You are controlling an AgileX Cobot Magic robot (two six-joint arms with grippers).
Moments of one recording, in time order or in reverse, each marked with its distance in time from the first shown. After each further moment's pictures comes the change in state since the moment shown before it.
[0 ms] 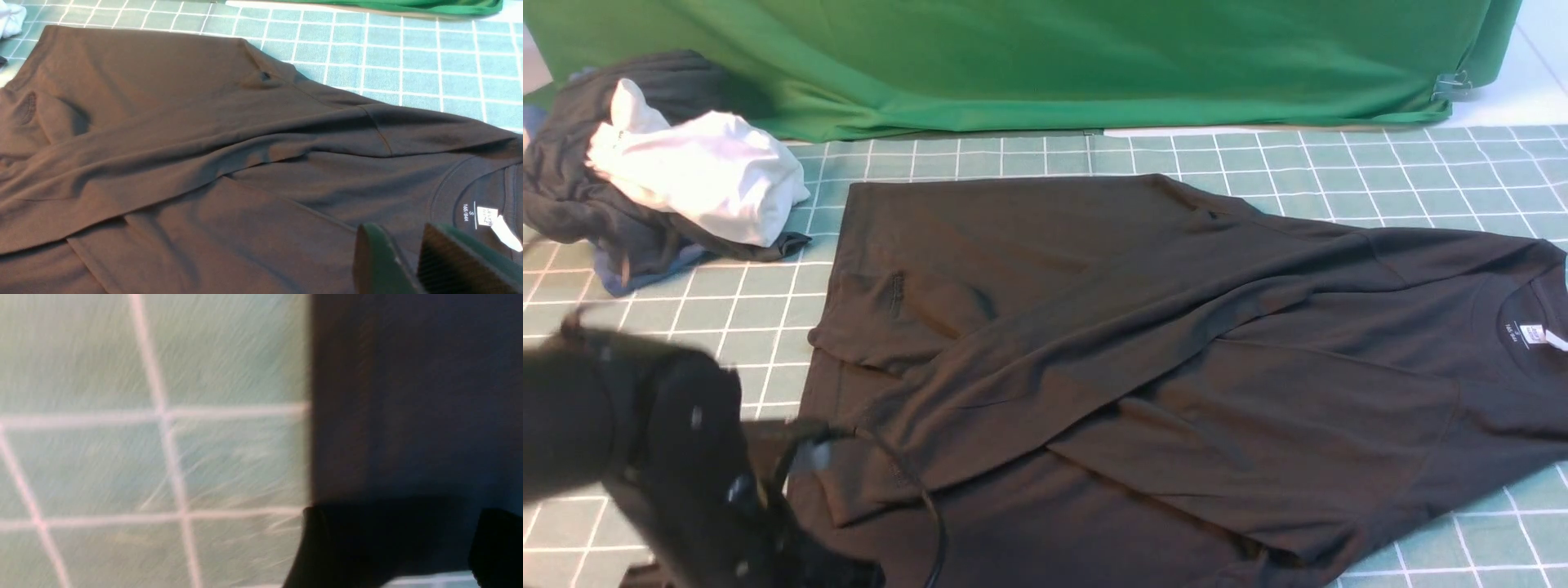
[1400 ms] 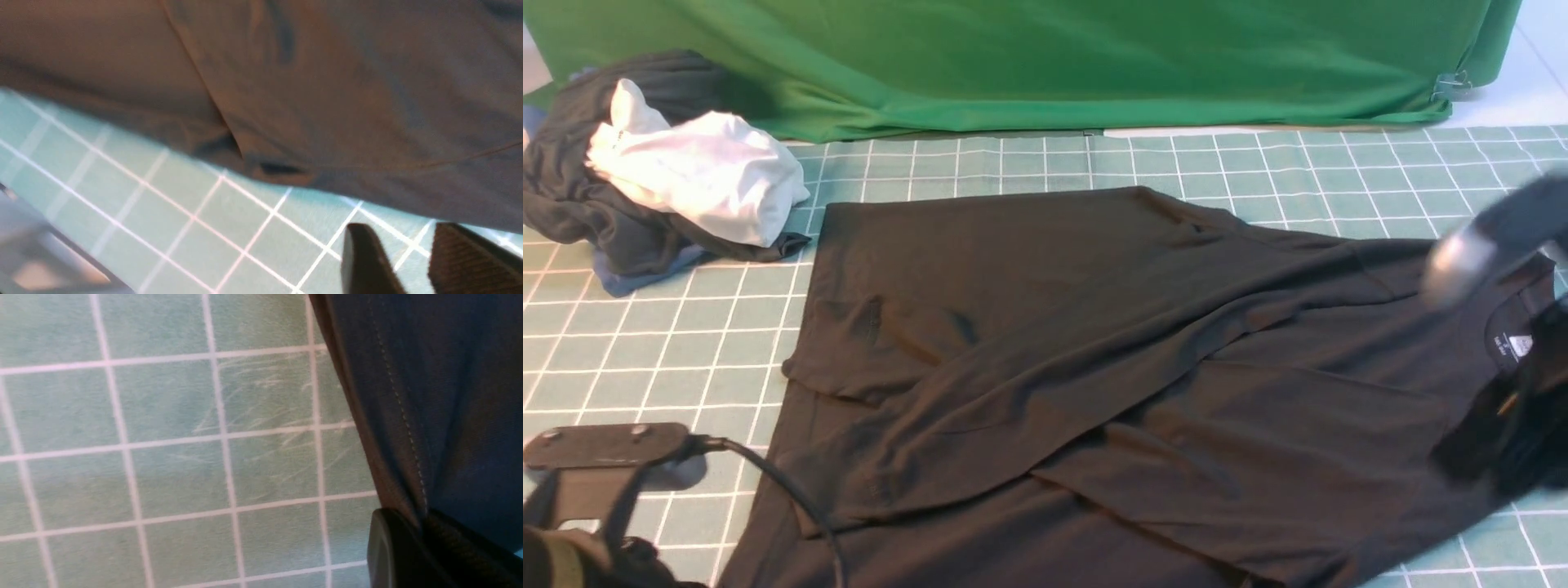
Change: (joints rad) right arm 0.345 0.335 -0.042 -0.149 0.345 -0.059; left arm -0.005 -0.546 0.071 0.078 0.166 -0.020
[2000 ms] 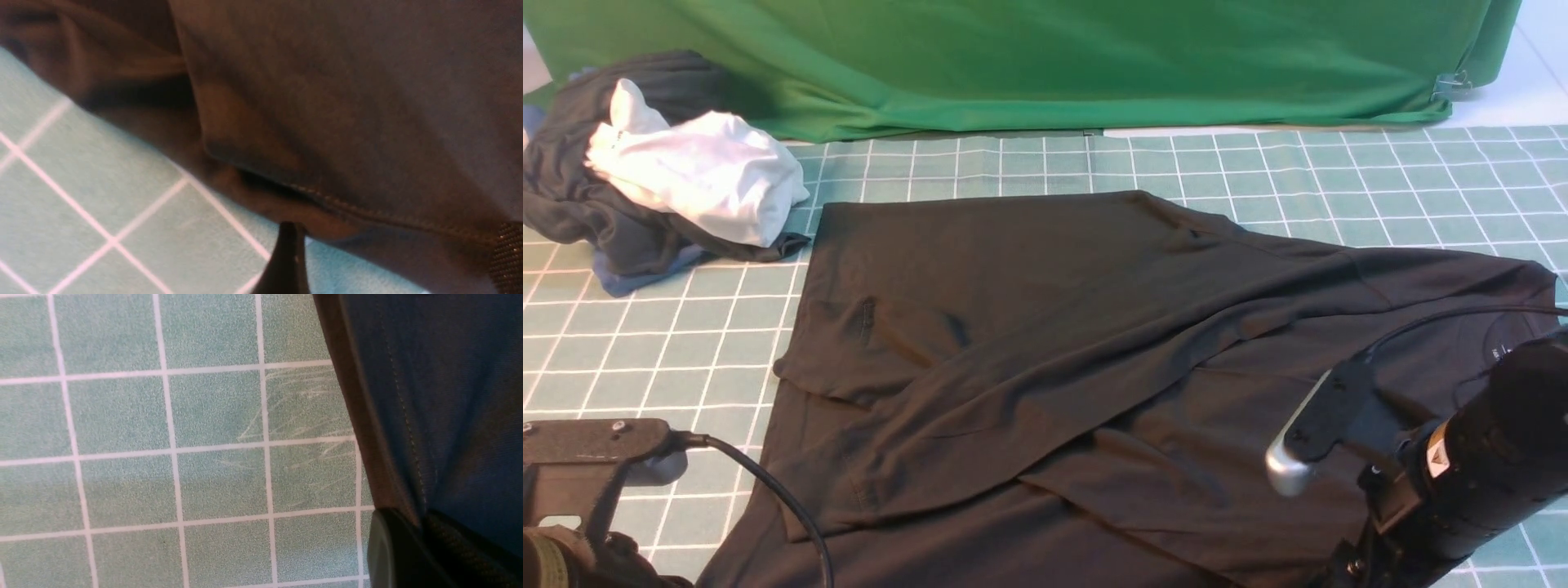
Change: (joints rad) right arm 0.147 0.318 0.200 -0.103 -0.383 -0.077; left arm 0.000 -0.006 0.000 0.058 0.001 -0.026
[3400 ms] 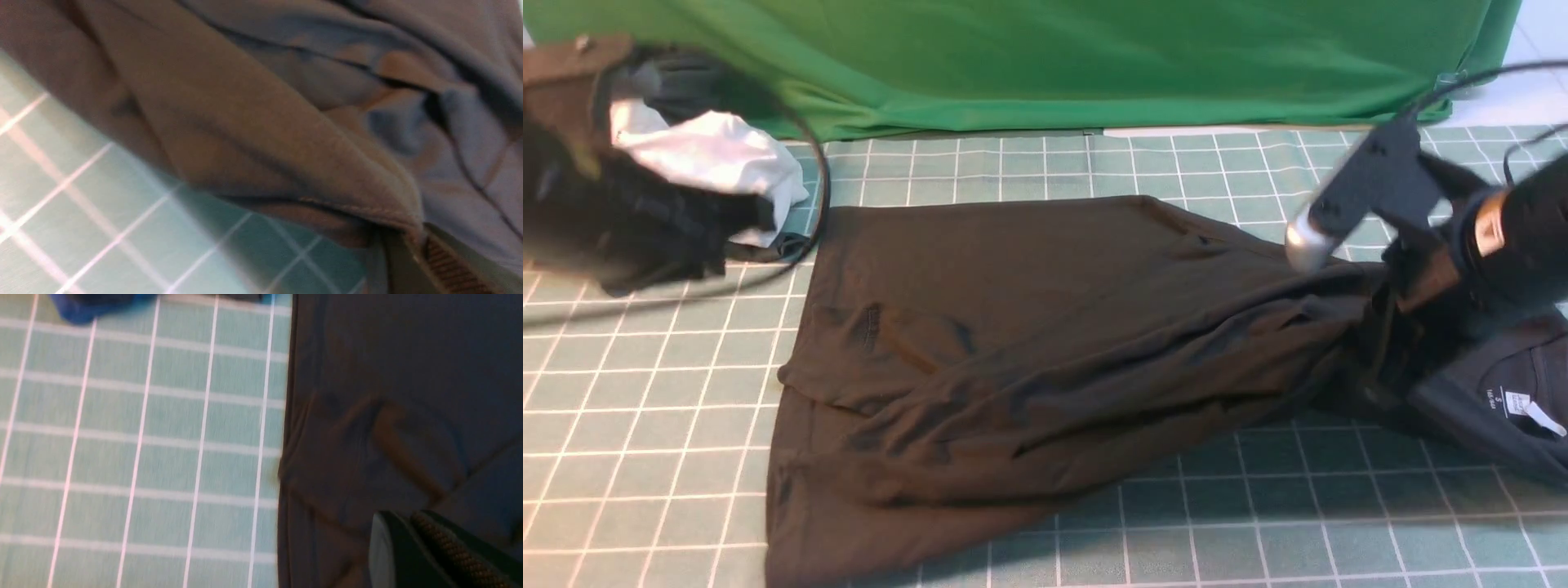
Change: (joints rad) right arm -0.086 -0.063 -0.406 -0.125 0.189 0.016; left arm 0.252 0.437 -0.558 0.066 -0.241 0.046
